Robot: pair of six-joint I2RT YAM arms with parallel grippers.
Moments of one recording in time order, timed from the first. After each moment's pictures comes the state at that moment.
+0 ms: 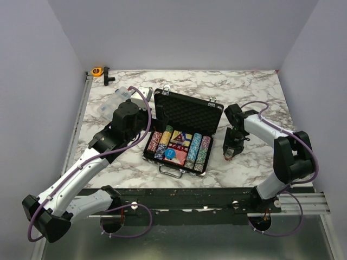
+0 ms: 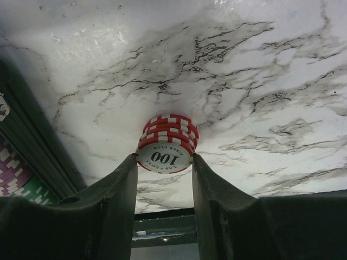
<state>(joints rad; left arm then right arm) -0.65 0.99 1.02 -0.36 -0.12 -0.32 0.31 1.61 1.01 -0.91 0.03 0.59</state>
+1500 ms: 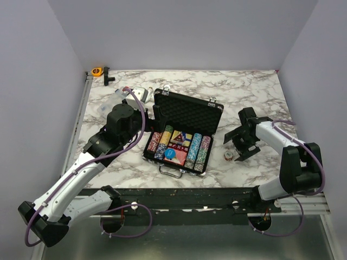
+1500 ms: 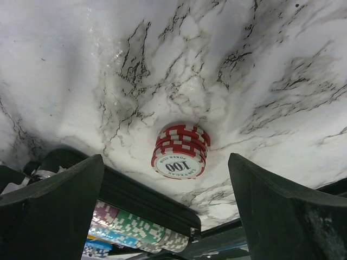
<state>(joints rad) -0.65 0.93 1.02 -0.36 -0.12 -0.32 0.16 1.48 0.87 -0.83 -0.02 1.22</state>
